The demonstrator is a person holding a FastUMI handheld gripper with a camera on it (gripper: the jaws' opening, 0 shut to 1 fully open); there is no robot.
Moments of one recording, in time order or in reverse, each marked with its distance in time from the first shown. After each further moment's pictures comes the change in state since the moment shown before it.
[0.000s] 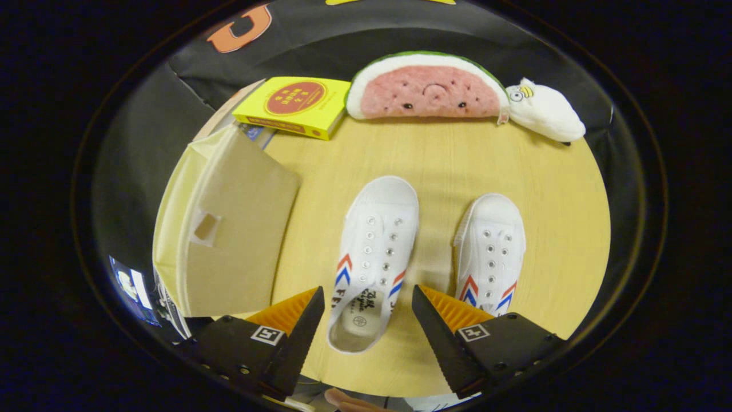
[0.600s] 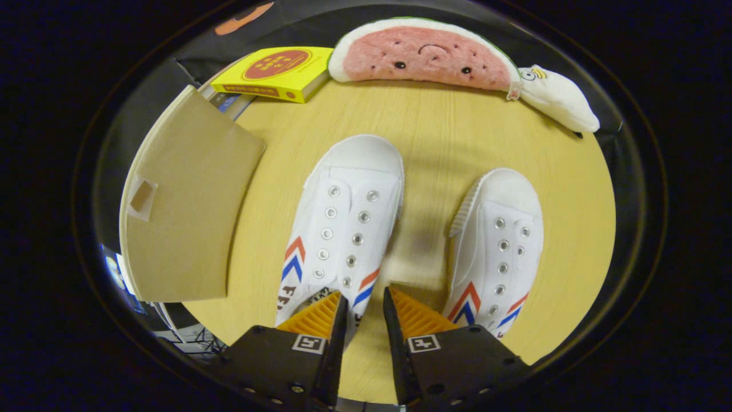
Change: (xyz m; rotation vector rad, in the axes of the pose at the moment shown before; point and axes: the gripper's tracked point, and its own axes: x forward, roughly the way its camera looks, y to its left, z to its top) arm 0.045 -0.018 -0.008 -0.055 0.069 -0.013
